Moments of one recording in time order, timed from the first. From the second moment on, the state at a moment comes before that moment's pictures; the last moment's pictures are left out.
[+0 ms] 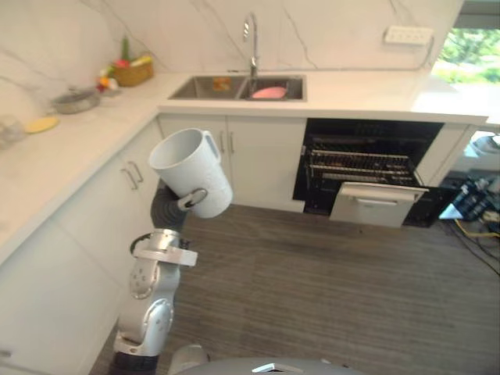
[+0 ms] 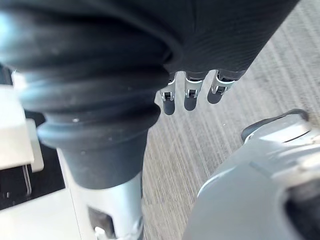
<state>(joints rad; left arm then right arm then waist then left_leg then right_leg) 0.10 0.08 -0.12 -0.38 -0.49 -0.14 -0.06 0.24 -0.15 -0.12 0.96 0.31 -0.06 0.05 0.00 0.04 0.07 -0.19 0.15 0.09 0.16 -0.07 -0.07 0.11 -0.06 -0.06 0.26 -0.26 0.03</state>
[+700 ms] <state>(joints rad) 0.09 0.16 0.02 -0.36 -0.46 -0.15 -0.06 0.23 -0.16 -0.02 0.96 0.23 0.03 0.16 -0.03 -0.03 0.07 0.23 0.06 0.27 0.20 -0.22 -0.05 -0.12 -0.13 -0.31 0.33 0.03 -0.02</state>
